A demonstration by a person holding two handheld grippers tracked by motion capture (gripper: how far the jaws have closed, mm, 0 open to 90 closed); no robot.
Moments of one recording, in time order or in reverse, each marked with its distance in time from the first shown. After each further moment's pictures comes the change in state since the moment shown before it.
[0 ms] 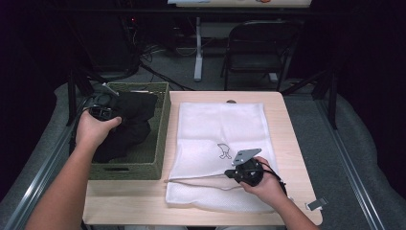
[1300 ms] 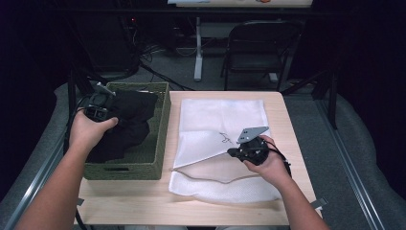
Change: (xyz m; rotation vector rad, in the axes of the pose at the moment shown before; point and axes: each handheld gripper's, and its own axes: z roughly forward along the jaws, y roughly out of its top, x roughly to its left) left arm -0.004 -0.009 -0.022 -0.011 -0.035 0.036; right arm -0.034 0.042 -0.032 -0.073 -0.059 -0.033
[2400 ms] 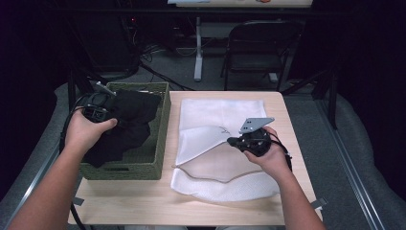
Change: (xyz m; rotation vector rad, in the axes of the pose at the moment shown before) left arm -0.011 -0.003 -0.016 0.007 -0.015 0.060; right arm -0.010 0.020 -0.015 -0.089 -0.036 0.008
